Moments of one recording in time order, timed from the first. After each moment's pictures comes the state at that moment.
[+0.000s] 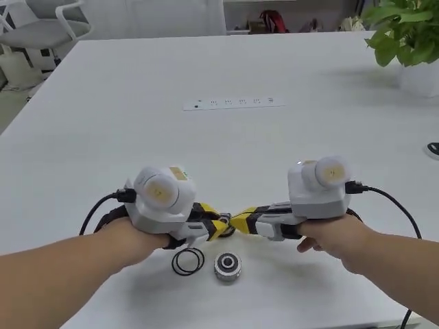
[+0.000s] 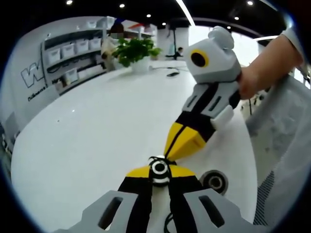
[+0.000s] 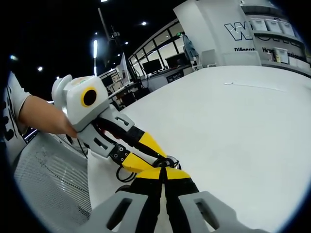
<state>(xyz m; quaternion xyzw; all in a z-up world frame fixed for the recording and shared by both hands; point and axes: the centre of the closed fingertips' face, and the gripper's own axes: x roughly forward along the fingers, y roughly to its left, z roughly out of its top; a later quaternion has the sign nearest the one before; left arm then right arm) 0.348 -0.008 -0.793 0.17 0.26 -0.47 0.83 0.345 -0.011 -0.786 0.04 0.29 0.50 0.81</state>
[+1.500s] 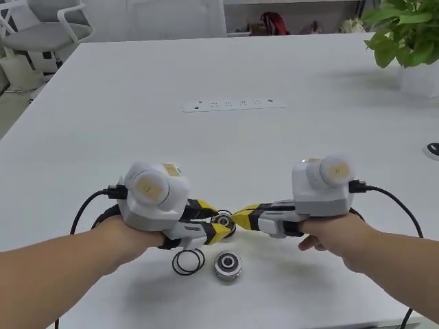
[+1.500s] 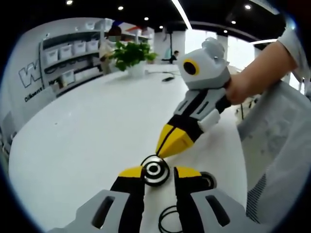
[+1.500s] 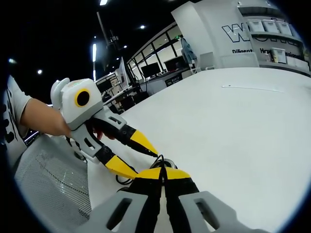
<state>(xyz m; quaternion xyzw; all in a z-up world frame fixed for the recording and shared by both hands) 0.336 -0.005 -0.777 0.15 0.25 -0.49 0.82 0.349 -0.016 -0.781 0.05 0.28 0.49 0.82</state>
